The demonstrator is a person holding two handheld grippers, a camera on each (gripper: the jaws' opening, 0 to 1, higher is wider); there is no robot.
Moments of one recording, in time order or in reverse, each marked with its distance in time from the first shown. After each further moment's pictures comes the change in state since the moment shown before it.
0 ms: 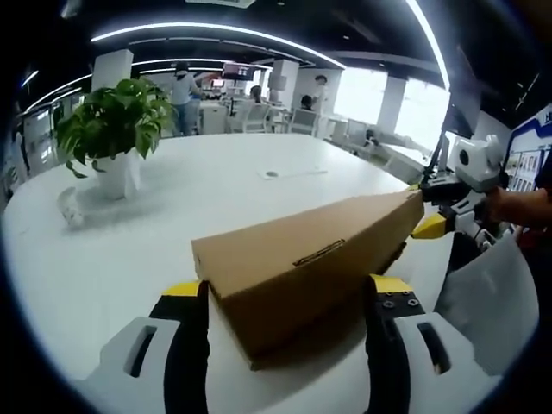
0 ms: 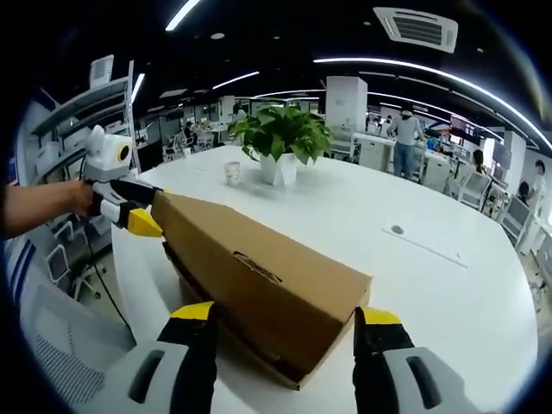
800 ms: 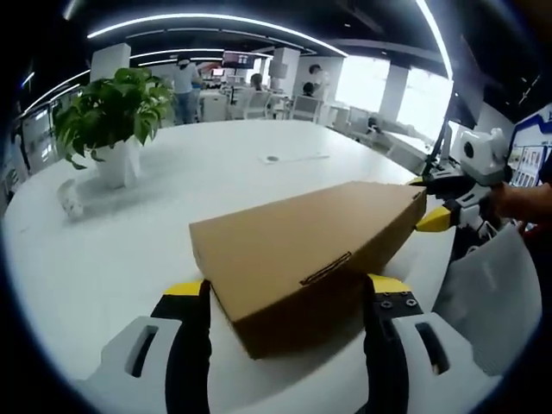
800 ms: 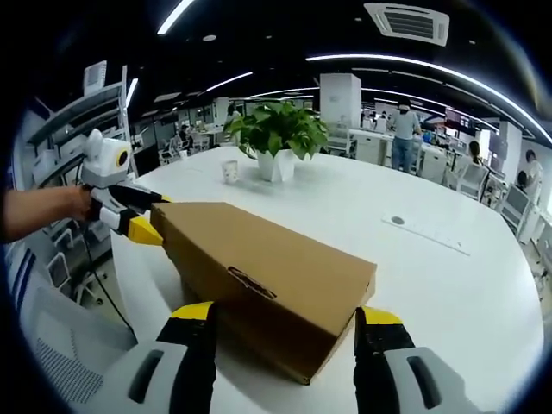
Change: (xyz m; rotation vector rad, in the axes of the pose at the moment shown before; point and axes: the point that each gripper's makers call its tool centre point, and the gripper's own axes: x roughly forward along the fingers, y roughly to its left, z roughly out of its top) left arm 0.002 0.000 -0.019 0.000 0.066 0.011; right arm 0.002 0.005 -0.013 0.042 0.006 -0.001
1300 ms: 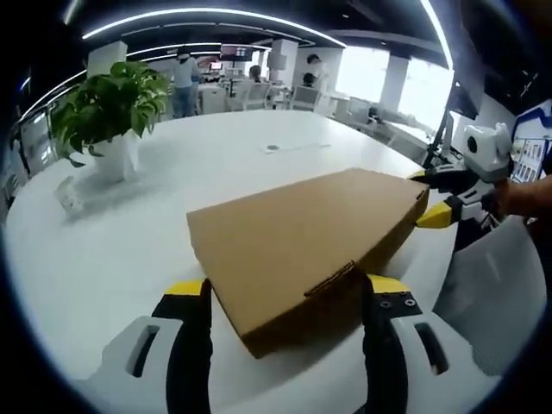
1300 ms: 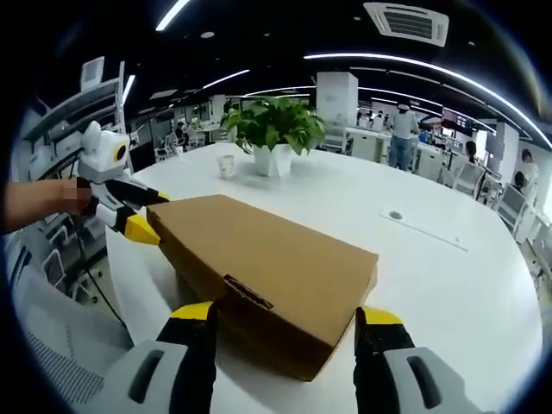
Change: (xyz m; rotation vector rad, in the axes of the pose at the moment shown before) left arm 0.004 0.000 -0.012 0.017 0.043 0.008; right arm 0.005 0.000 -0.013 -0.007 0.010 -0.029
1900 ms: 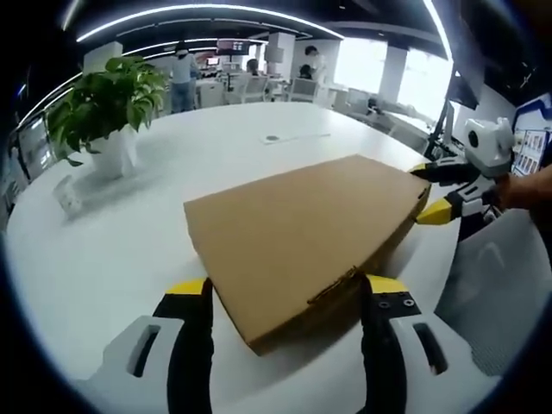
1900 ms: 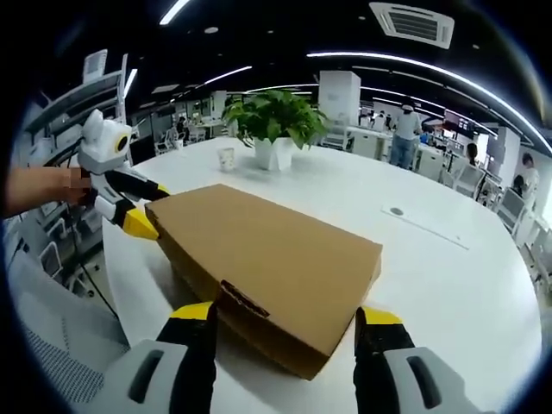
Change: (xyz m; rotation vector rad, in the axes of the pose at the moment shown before) left arm 0.007 0.001 -0.014 0.031 0.040 0.011; right arm 0.008 0.001 -0.014 -0.018 0.012 -0.012
